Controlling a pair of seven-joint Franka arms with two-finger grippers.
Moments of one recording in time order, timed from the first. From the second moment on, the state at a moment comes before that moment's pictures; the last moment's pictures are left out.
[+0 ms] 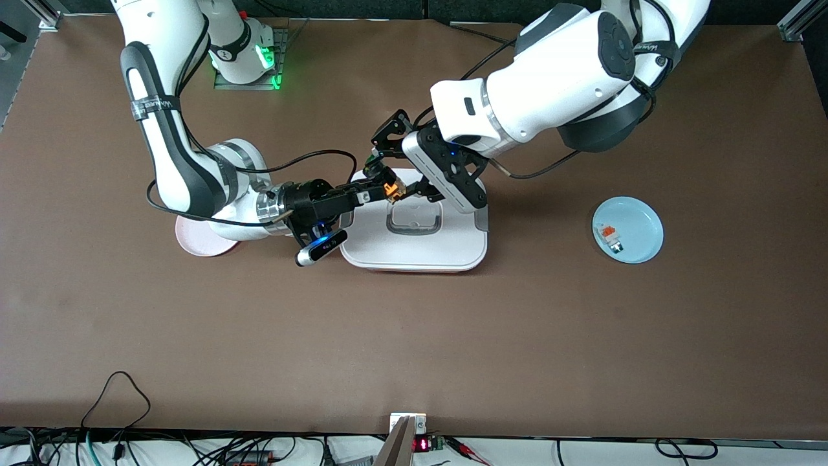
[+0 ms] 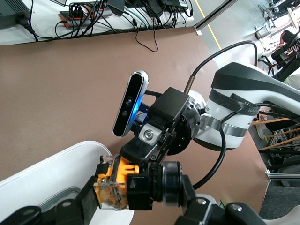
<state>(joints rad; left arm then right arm) -0.04 0.55 -0.80 -1.25 -0.21 2.21 -0.12 0.43 0.54 -0.06 -1.71 2.15 1.54 -0.11</state>
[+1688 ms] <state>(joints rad) -0.03 0.54 -0.80 -1.25 -0.20 2.17 -0.15 0.33 0.52 -0.08 -1.68 1.94 1.54 -0.25</state>
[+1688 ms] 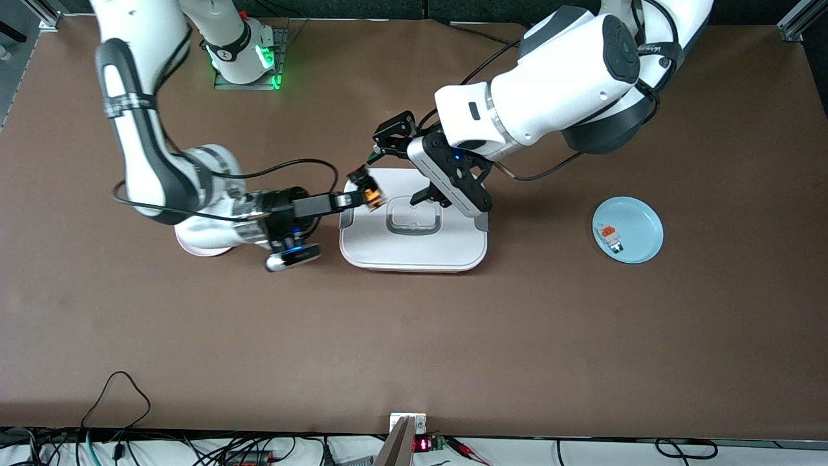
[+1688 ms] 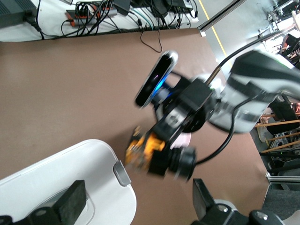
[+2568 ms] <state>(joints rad) 0.29 0.47 -0.78 -1.23 0.05 1.49 -0.13 0.09 0.40 -0.08 -1.65 1.13 1.52 -0.30</state>
